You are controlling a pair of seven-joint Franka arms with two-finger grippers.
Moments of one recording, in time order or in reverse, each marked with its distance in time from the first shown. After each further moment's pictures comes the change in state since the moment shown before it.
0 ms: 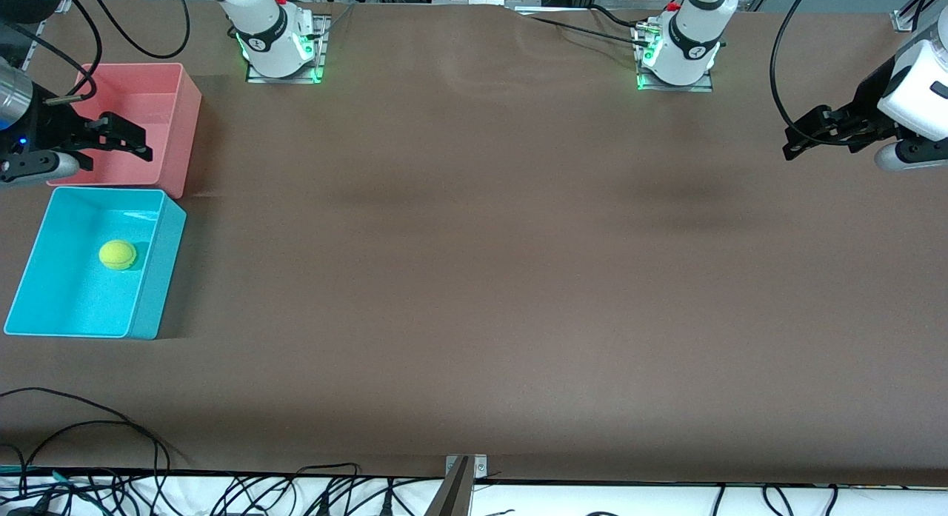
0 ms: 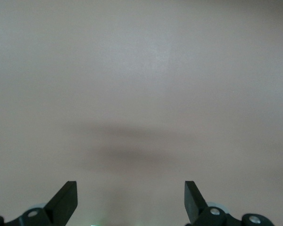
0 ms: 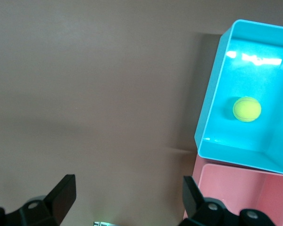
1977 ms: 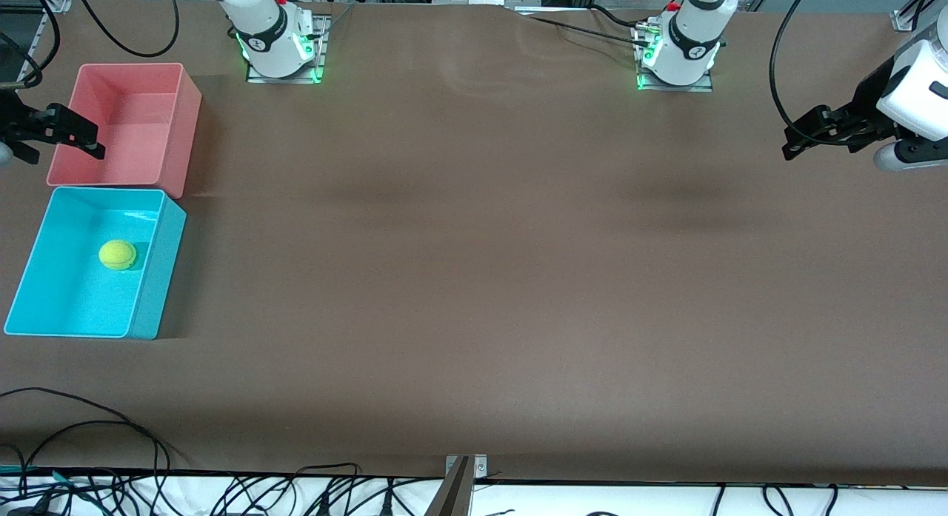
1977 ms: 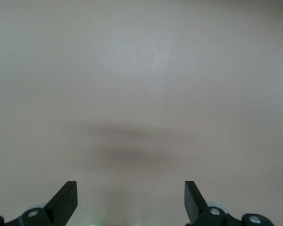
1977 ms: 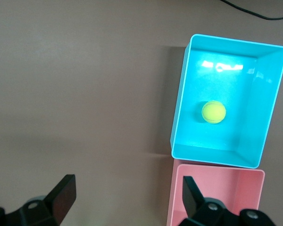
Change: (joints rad) left arm 0.000 0.000 -0.001 0.000 0.000 0.000 0.000; right arm -0.070 -0.016 0.012 0.048 -0.050 0.011 0.000
